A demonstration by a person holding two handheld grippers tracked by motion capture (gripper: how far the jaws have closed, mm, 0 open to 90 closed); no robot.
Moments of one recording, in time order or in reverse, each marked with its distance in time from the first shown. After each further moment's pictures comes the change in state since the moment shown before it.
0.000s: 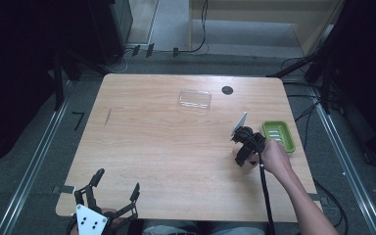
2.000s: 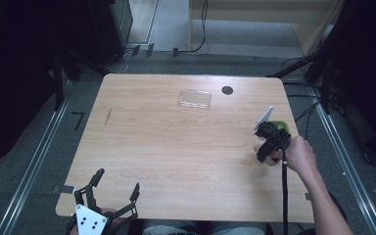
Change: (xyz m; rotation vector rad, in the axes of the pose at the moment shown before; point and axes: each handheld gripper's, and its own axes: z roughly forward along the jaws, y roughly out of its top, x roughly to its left) left arm 0.000 0.000 0.000 0.000 0.002 -0.002; right arm -0.045 -0.039 -0.026 0.003 -0.032 0.100
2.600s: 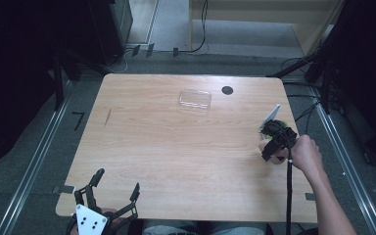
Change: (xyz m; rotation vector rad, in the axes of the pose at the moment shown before) left arm 0.000 0.000 0.000 0.000 0.000 0.000; right arm -0.015 -0.007 -0.004 -0.001 -0.003 0.037
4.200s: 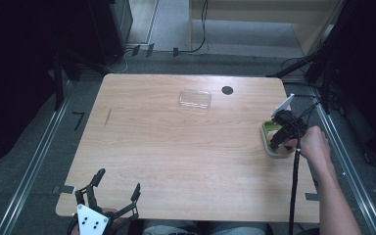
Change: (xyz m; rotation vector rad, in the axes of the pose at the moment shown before) left arm -0.001 0.000 0.001 0.000 -0.006 0.007; right arm -0.039 0.006 -0.010 -0.027 0.024 0.120
